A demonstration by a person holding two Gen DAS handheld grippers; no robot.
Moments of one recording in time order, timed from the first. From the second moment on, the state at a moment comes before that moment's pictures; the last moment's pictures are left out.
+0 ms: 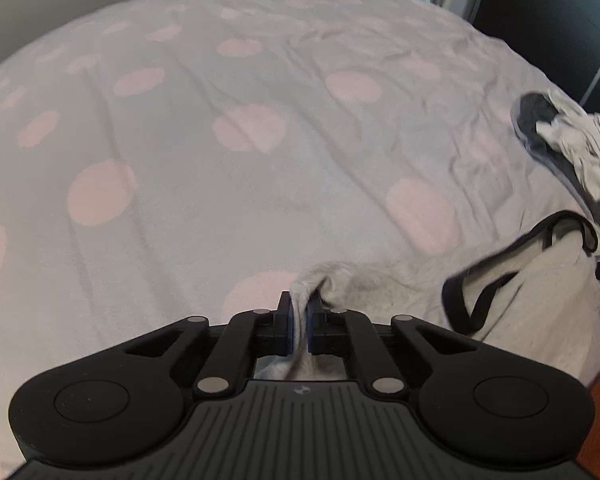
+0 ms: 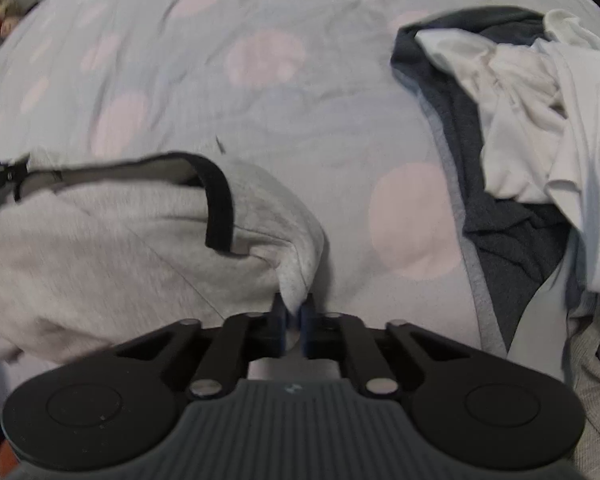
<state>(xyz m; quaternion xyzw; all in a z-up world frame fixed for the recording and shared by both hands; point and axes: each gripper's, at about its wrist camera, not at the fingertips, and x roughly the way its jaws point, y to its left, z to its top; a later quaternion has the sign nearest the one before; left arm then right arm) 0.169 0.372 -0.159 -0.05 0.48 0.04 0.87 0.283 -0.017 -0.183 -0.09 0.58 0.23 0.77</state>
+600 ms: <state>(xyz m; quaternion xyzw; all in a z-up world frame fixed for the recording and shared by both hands) -0.020 0.399 0.112 -0.05 0.16 0.22 0.96 0.178 0.028 0.098 -0.13 0.17 0.23 0.95</state>
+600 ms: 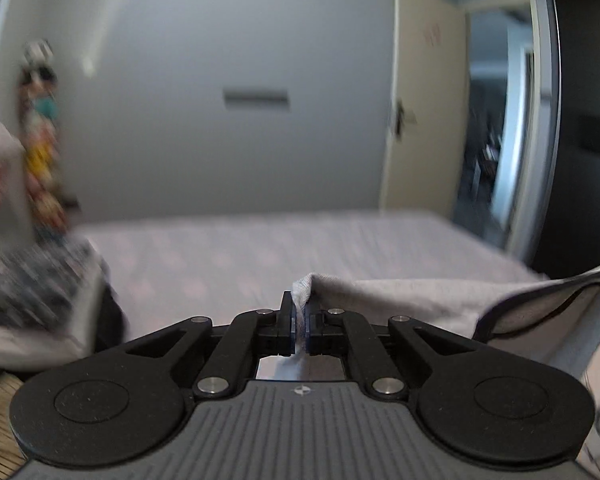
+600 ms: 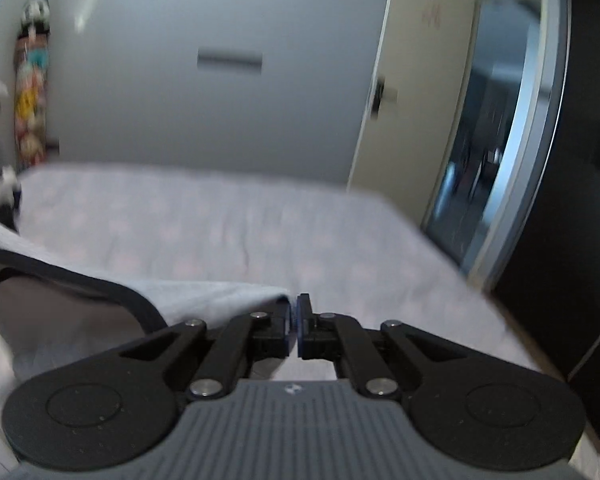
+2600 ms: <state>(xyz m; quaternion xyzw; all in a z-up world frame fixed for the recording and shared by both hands) 0.121 0.568 -0.179 -0.11 0.40 0.28 0.86 0.377 0.282 -0.171 -0.16 0.38 0.26 0.87</state>
